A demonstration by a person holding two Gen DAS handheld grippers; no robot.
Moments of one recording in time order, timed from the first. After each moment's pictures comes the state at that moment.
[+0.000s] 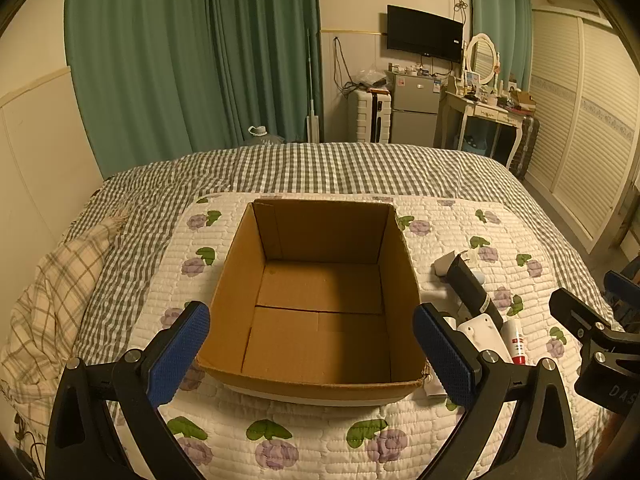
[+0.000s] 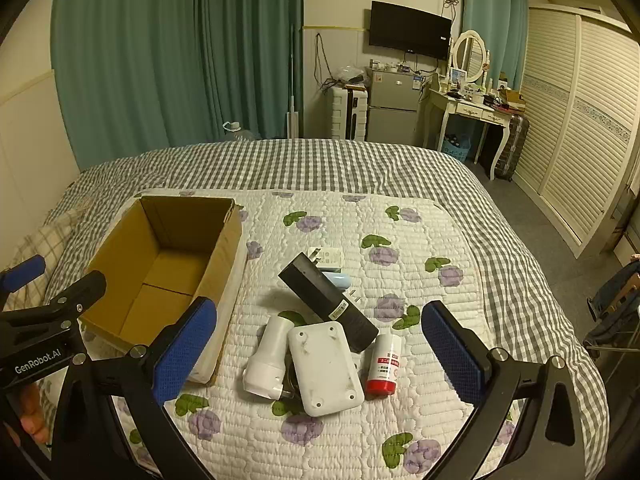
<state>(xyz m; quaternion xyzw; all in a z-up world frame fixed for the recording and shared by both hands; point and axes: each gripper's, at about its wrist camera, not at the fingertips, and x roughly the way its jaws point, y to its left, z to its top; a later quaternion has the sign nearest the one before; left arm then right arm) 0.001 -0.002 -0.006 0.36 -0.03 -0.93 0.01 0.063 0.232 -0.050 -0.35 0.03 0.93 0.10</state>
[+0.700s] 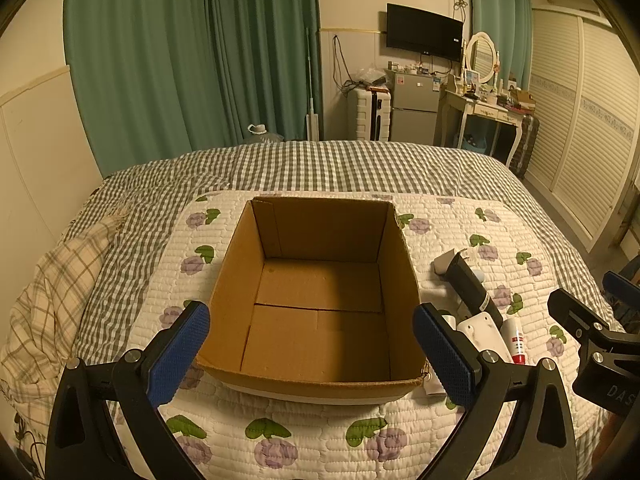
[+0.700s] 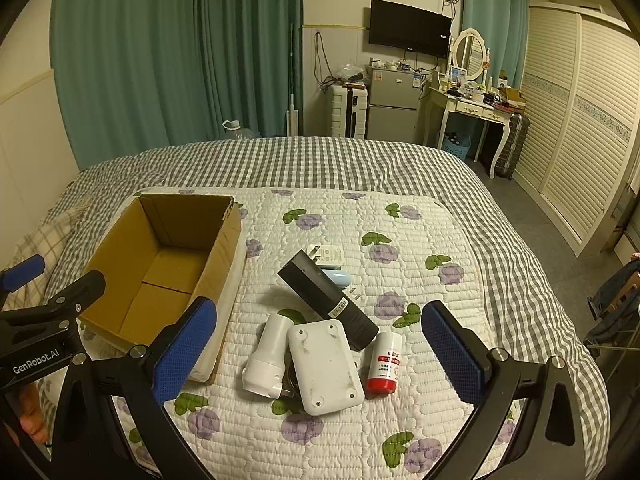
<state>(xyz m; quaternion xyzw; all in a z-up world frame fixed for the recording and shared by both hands) 0.000 -0.003 -0.006 0.36 -0.02 -0.93 0.01 0.062 0.233 -0.059 -0.36 0.03 0.93 0.10</state>
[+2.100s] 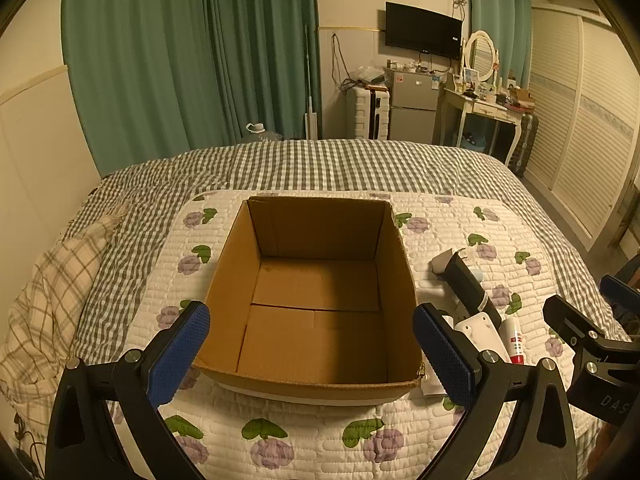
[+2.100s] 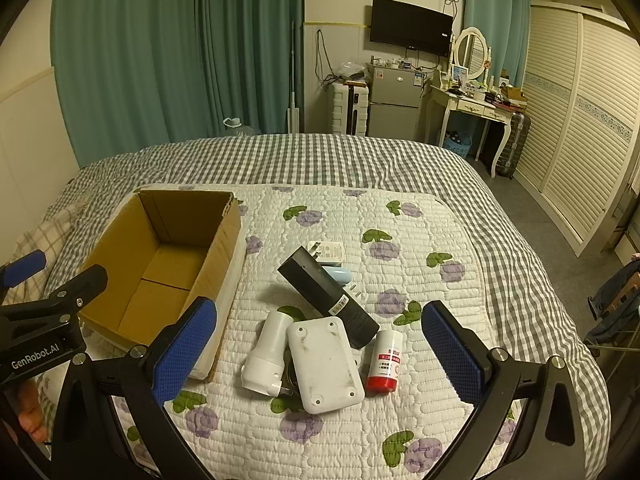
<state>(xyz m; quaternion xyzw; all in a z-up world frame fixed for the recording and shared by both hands) -0.003 0.000 -0.008 0.36 -0.03 -0.93 0.00 0.061 0.236 -0.059 -0.36 0.03 0.93 0.10</state>
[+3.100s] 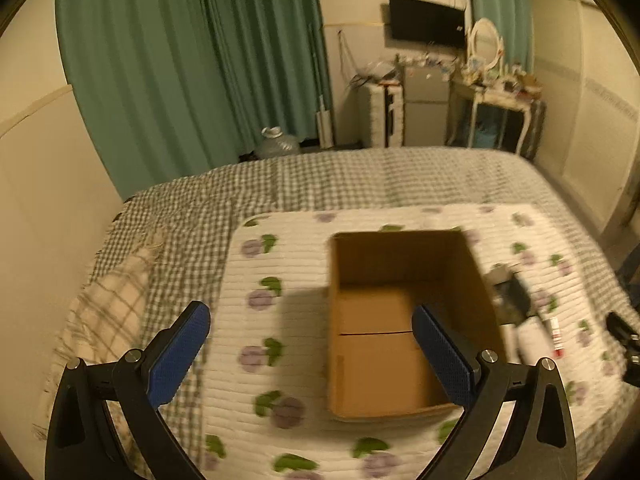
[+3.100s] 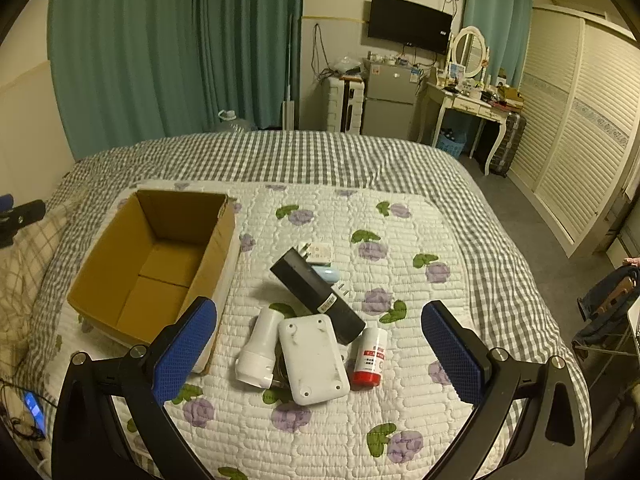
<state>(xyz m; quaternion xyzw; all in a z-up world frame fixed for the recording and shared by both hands) -0.048 -0.095 0.031 0.38 -0.08 -0.92 0.01 0.060 0.236 -0.045 -0.38 0.02 0.92 0.11</state>
